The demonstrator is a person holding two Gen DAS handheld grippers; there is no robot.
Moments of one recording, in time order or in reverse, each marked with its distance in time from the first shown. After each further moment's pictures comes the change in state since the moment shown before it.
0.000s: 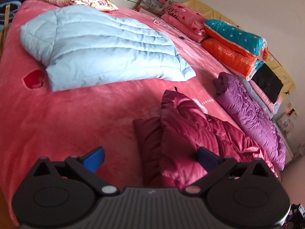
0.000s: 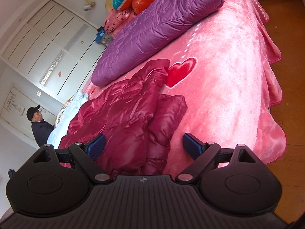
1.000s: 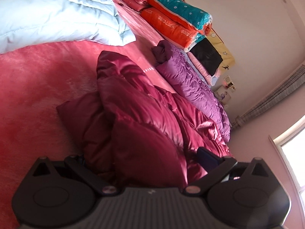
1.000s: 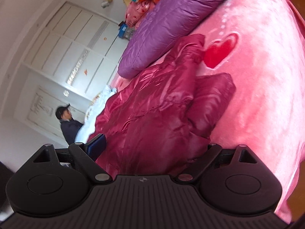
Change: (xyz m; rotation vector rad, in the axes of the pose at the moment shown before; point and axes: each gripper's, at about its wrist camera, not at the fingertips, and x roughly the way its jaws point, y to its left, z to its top) left arm 0.070 -0.002 0.000 0.050 0.208 -0.474; right arm 0.044 0.013 0.000 0.027 0.062 0.197
